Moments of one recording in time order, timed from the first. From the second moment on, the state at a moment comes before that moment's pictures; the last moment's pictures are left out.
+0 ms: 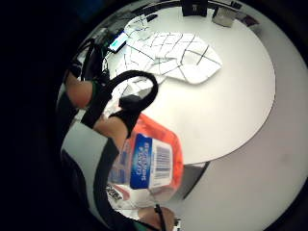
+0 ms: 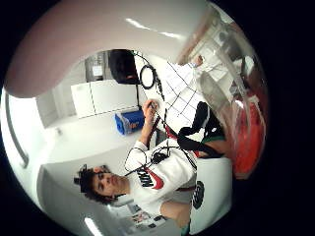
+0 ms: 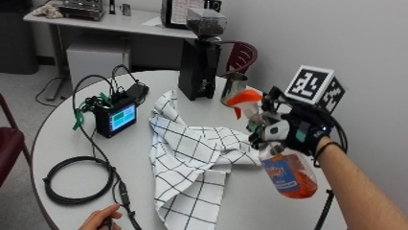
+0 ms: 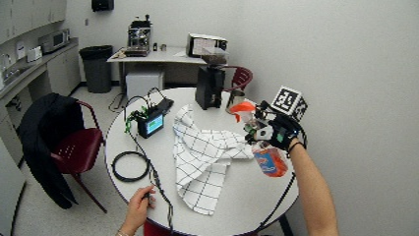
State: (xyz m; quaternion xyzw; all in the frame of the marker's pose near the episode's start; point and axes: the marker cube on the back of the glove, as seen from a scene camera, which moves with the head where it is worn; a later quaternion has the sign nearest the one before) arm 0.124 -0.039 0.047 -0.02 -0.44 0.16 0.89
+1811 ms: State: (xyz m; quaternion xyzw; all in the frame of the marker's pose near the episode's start) arm 0.060 -0.170 0.082 0.27 -0.55 0.09 0.79
